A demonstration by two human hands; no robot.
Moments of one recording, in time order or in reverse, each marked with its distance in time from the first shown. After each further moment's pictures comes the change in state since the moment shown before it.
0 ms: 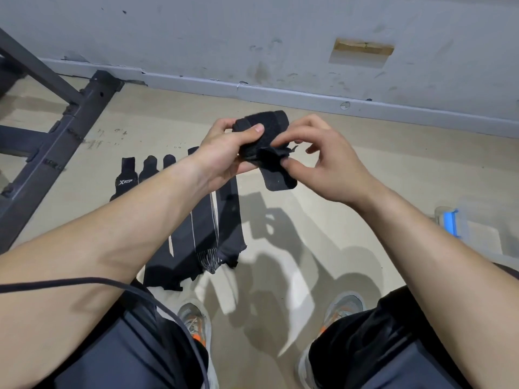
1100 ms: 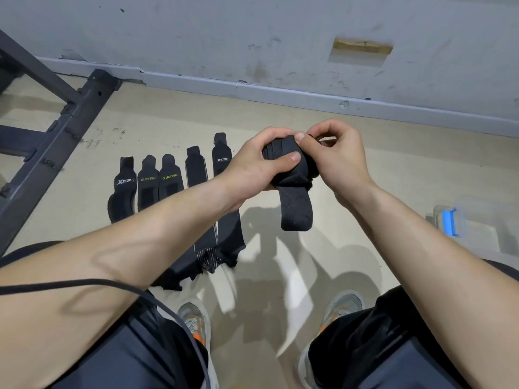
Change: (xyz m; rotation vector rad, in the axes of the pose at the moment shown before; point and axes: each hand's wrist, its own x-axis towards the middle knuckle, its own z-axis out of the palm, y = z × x) left_hand -0.025 -0.023 0.027 0.368 -0.237 0.167; right_hand 0.007 0.010 0.012 0.466 0.392 0.416
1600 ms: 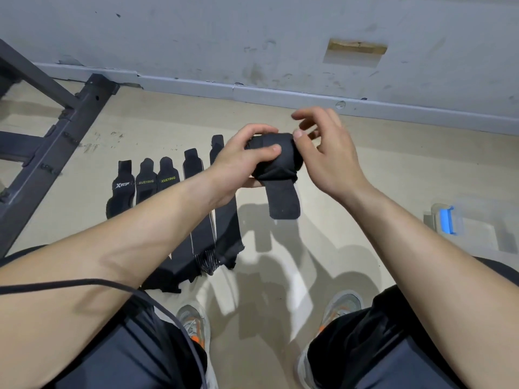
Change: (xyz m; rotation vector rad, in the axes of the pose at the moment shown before) left_hand 0.012 -0.002 -0.014 -0.044 0.073 -0.075; right_hand 0.002 -0.001 -0.008 -0.459 -0.049 -0.326
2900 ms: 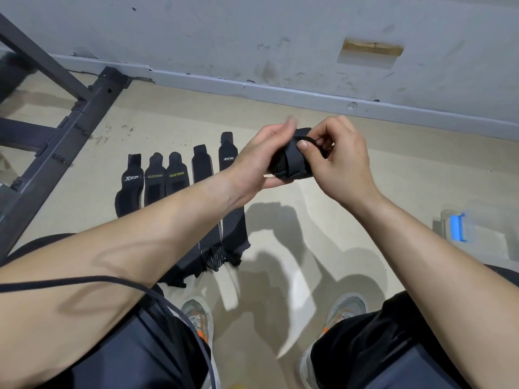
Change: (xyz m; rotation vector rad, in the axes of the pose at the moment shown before) left_hand -0.009 0.005 0.010 -0.161 -0.007 -0.101; right_hand -0.006 0.001 0.010 0.040 0.051 -0.077
